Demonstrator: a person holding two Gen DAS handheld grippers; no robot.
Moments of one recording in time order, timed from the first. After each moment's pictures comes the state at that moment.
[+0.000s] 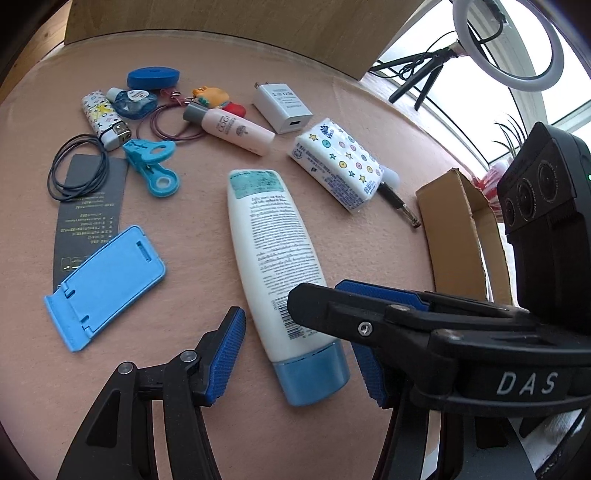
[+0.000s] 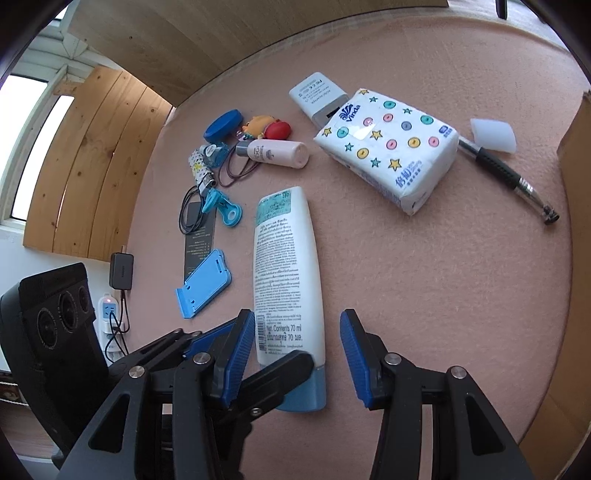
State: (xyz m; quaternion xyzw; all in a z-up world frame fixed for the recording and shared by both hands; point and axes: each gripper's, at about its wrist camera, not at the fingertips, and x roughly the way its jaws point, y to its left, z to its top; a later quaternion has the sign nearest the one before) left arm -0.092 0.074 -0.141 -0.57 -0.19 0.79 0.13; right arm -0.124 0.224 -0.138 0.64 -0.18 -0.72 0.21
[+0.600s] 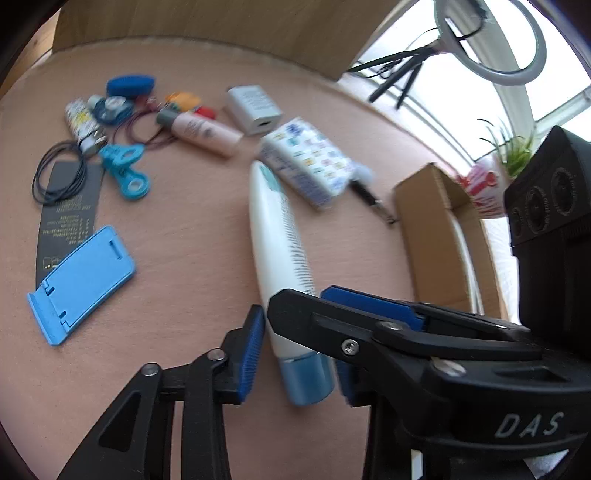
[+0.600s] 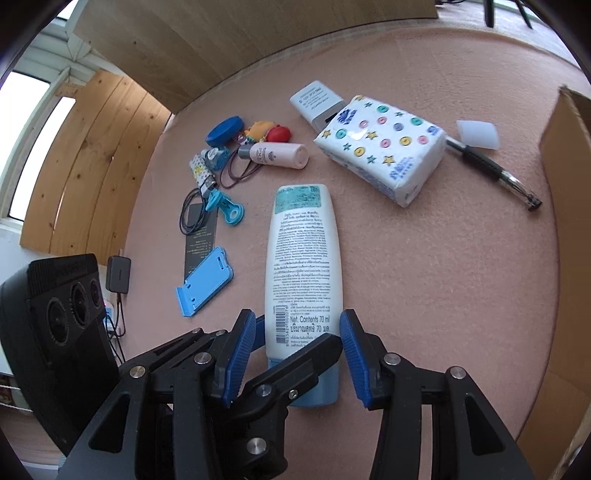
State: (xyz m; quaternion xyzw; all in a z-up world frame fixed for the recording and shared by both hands) left arm -0.088 0.091 -0.132 -0.55 -0.19 0.80 0.16; right arm -0.110 0.228 -0.127 0.62 -0.18 -0.74 0.19
